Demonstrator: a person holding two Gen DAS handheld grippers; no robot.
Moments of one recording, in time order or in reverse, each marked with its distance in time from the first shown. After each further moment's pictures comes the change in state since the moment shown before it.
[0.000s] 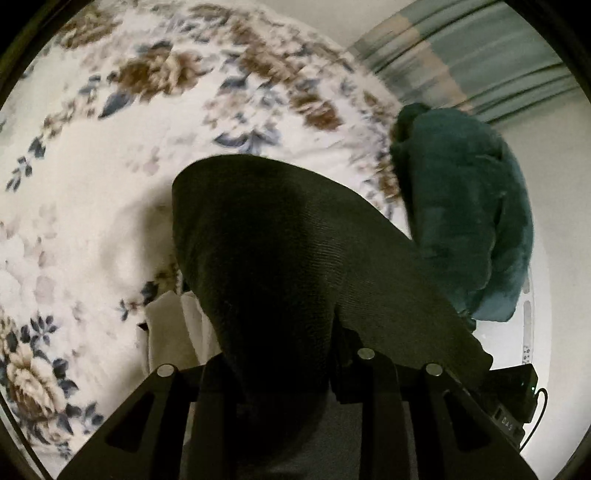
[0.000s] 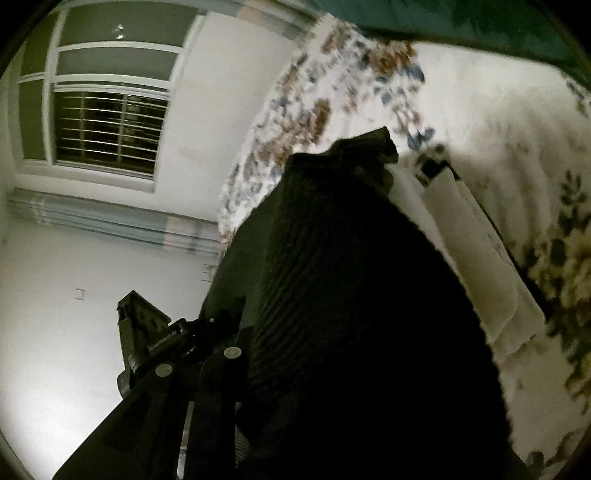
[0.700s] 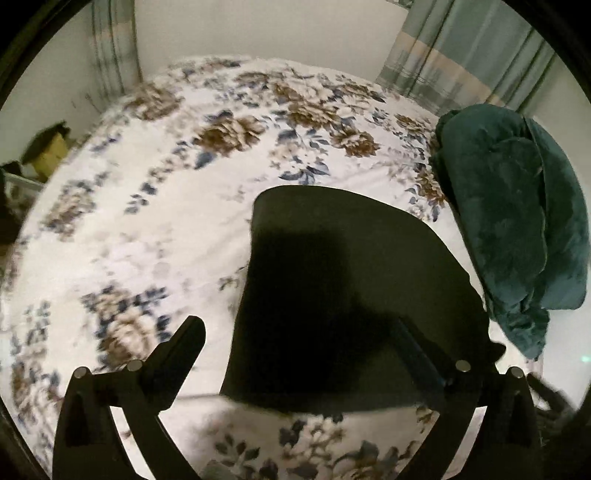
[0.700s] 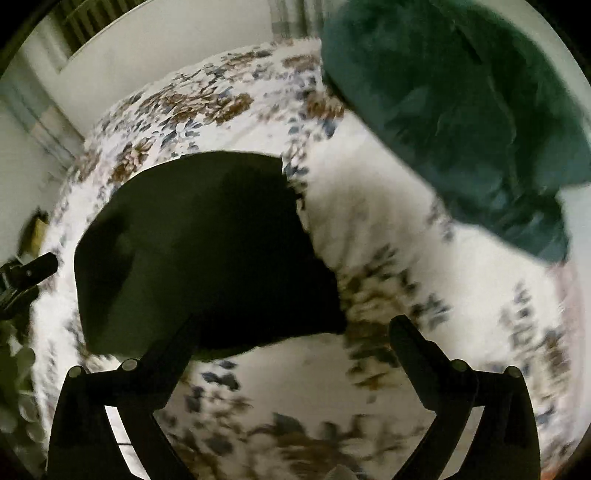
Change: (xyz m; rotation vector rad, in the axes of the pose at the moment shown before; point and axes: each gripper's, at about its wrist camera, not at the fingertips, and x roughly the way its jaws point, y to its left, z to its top) left arm -0.096 -0.082 -0.091 0.102 -0.213 0.423; right arm -0.086 0.087 -0.043 -0.499 -0.007 -0.843
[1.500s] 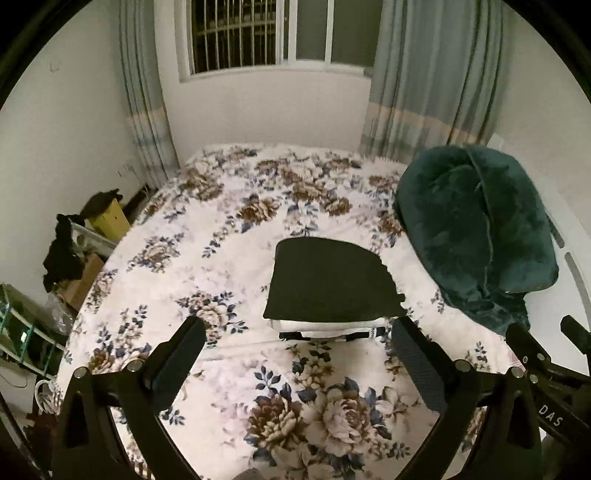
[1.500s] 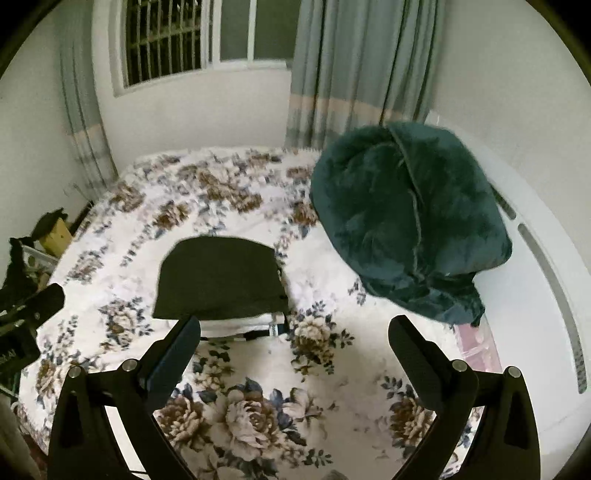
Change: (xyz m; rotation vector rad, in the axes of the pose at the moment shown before) left arm -0.311 -0.063 -0.112 0.093 -0.262 0.099; right arm -0.401 -0.010 -0.120 -0.128 -0.359 -0.055
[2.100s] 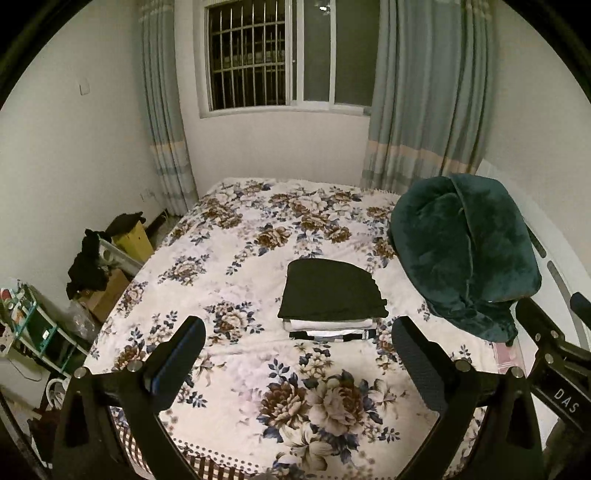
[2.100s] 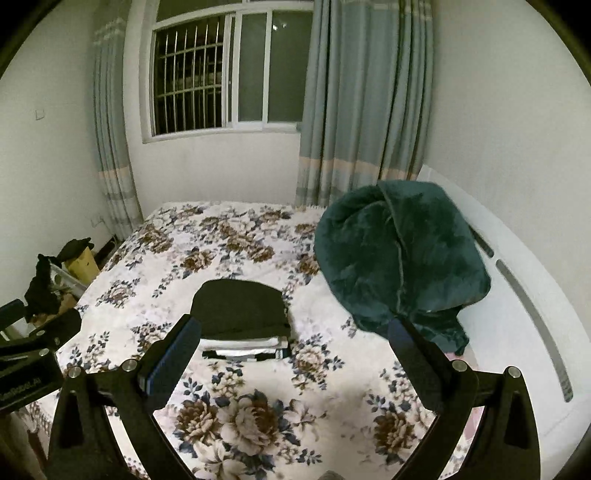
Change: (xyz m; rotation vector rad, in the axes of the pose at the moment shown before) left arm -0.133 -0.004 -0.034 0.001 -0.126 0.034; right arm -0.199 -0.028 -0.020 -0.017 -0.195 0.046
